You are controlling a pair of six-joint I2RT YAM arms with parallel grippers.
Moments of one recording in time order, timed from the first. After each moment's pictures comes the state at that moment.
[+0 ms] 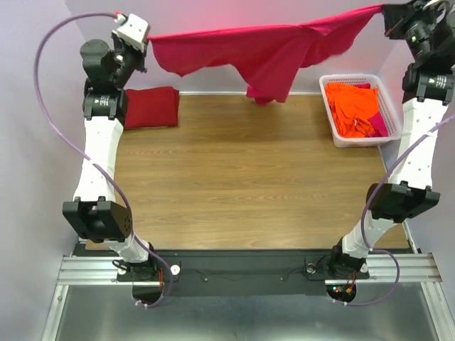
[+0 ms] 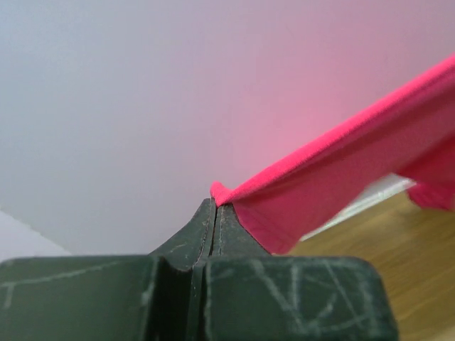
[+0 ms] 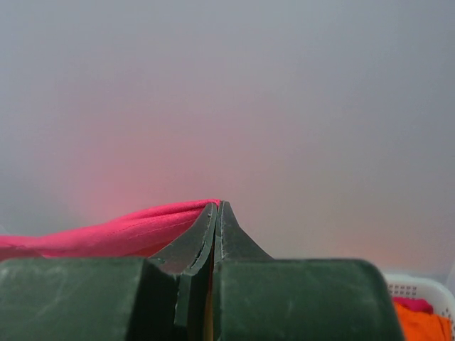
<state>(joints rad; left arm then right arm) 0.00 1.58 1.85 -0.10 0.36 0.31 -0.26 1.80 2.36 -0.22 -0.40 0.34</state>
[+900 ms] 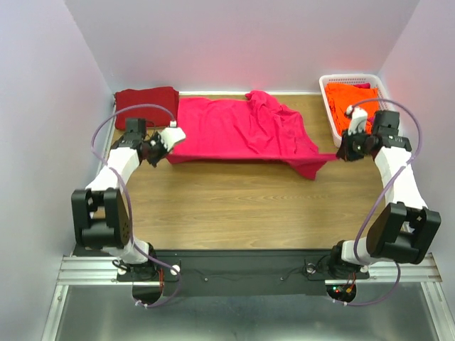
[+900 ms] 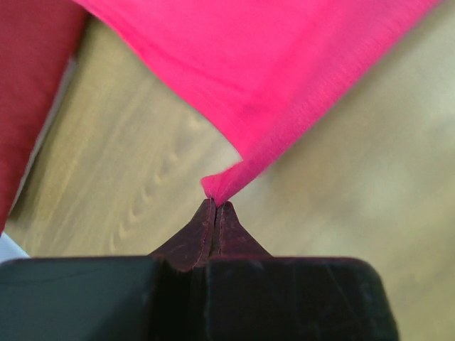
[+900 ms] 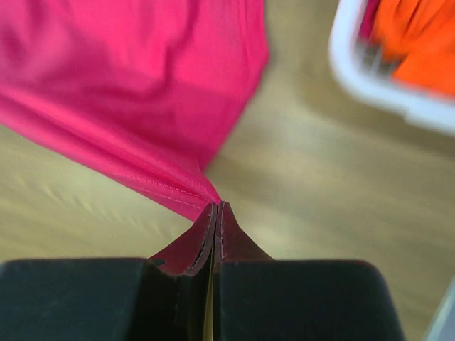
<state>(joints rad) 0.01 1.56 1.09 -0.43 0.39 0.88 -0.26 1.39 1.21 -0.68 -0.46 -0.34</state>
